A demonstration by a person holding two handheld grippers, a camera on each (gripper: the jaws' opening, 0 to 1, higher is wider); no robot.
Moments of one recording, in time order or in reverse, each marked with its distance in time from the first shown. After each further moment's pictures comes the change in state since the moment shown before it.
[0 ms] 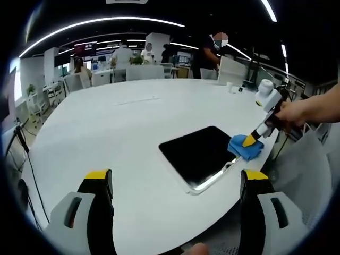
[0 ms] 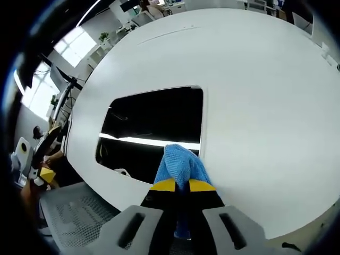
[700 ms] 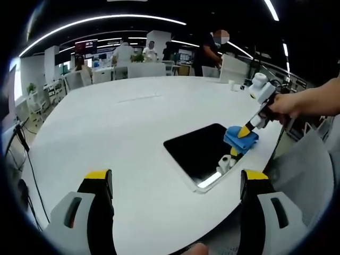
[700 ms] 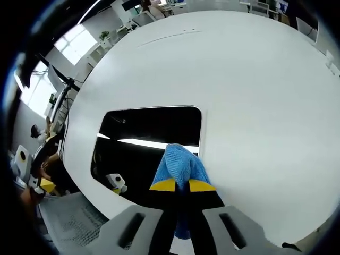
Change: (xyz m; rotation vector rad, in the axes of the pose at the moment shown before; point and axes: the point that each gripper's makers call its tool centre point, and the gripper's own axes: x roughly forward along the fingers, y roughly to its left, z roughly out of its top) left arm 0.006 0.012 -0.004 -0.002 0.021 0.003; right arm 0.011 -0.005 0.037 -0.025 -0.006 -0.016
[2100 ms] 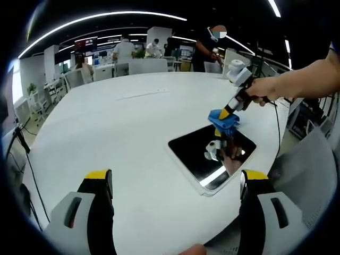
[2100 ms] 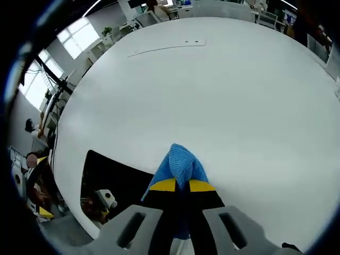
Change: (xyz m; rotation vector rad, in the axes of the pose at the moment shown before) left arm 0.013 0.012 0.001 0.007 0.033 0.020; right arm 0.029 -0.010 0.089 -0.079 -0.013 -0.051
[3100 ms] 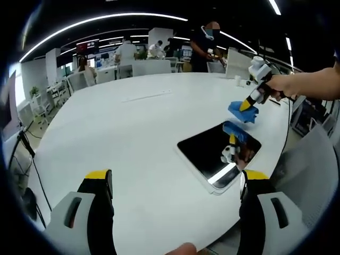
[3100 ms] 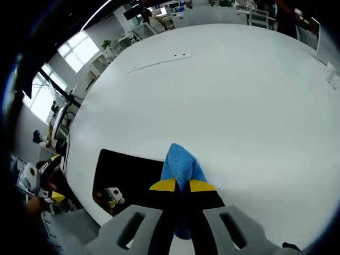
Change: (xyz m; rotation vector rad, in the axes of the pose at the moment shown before) left arm -0.006 0.015 0.004 0.023 -0.004 0.028; right arm -0.055 -0.045 -0.017 0.115 -0.048 0.070
